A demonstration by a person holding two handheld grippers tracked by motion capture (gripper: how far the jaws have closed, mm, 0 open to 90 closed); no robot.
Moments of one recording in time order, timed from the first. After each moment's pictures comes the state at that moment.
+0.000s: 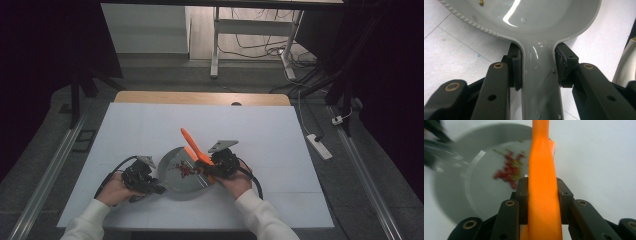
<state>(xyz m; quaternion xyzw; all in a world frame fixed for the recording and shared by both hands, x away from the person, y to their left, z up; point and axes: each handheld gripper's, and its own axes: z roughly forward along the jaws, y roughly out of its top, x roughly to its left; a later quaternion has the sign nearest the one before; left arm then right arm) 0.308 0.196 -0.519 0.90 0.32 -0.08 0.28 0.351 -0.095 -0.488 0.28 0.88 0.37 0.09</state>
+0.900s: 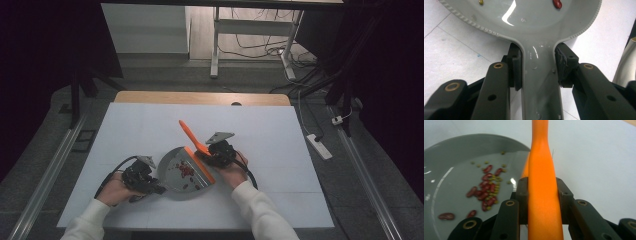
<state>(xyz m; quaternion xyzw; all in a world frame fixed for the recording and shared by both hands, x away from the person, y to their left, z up) 0.308 0.196 -0.519 0.90 0.32 -0.08 0.28 0.381 -0.081 -0.496 0.27 0.88 0.37 0.14</state>
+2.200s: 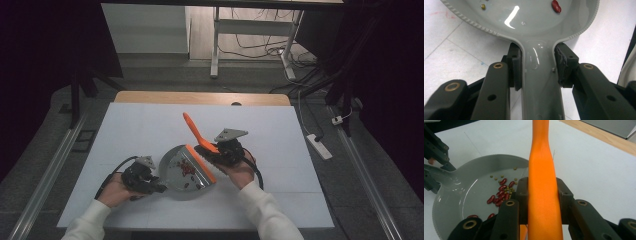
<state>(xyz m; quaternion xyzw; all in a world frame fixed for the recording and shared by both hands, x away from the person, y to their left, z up) 0.300 0.195 -0.515 0.90 0.31 -0.03 0.31 0.369 -0.110 -0.461 0.26 0.85 0.44 0.14</state>
